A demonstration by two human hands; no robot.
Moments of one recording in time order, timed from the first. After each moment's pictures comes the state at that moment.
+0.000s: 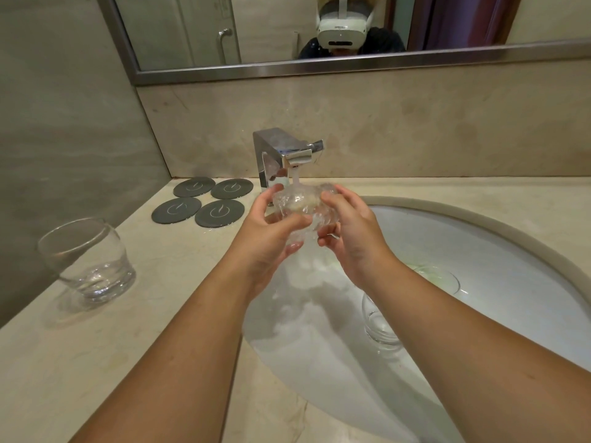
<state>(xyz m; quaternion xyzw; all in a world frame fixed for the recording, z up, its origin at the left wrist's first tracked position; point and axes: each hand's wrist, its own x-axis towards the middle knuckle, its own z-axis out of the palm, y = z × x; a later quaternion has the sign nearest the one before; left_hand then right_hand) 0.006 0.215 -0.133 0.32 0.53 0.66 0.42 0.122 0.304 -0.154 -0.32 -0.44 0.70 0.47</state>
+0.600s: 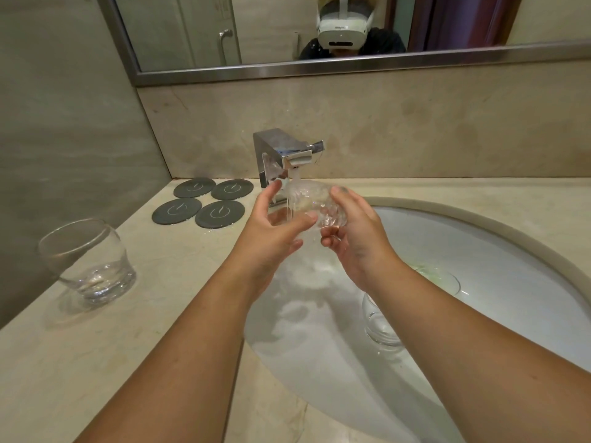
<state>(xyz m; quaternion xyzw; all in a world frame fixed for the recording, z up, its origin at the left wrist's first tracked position) 0.005 0.215 -0.138 0.37 0.54 0.64 0.40 0.122 0.311 -0.158 -0.31 -0.41 0.72 0.47</state>
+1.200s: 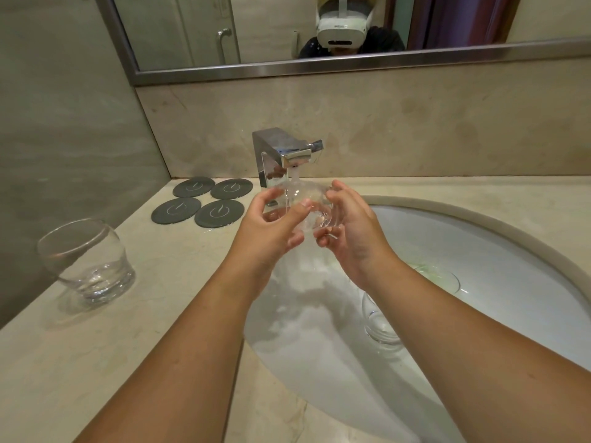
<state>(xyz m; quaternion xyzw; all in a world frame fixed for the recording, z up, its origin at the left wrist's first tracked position) 0.005 0.218 -0.138 0.35 0.55 0.66 0.37 0.123 0.305 -0.151 -0.29 -0.41 0.74 0.45</state>
